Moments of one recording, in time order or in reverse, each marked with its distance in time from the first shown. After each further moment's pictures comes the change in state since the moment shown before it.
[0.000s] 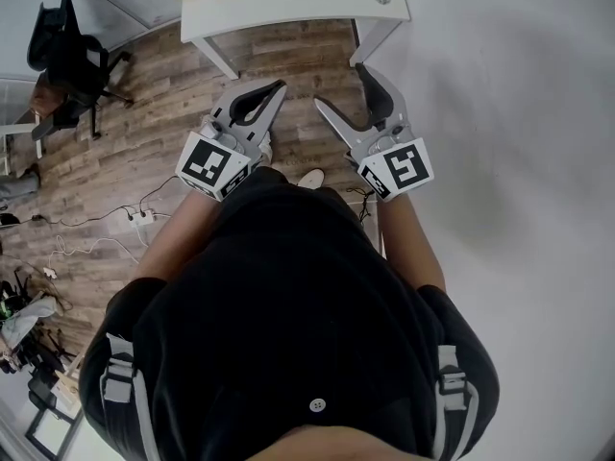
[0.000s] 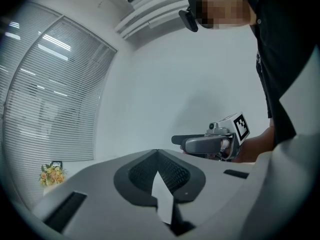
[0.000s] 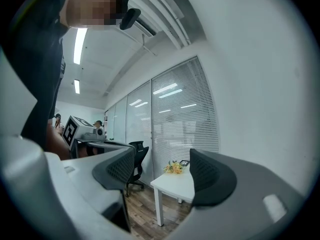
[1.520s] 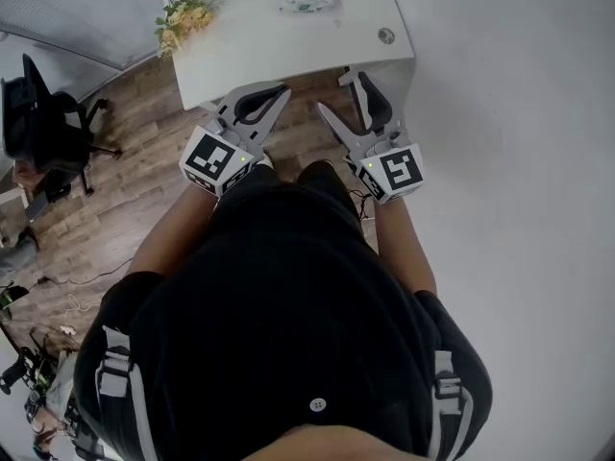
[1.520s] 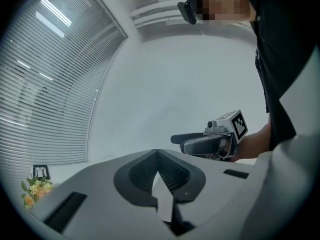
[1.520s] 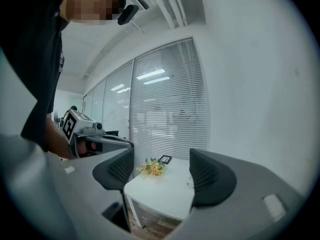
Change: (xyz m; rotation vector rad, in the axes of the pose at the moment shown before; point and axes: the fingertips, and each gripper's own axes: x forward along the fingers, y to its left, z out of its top) left arm 0.080 0.248 0.001 -0.056 0.024 -0.223; right arm 0.229 -0.096 -0.017 -0.028 0.133 -0.220
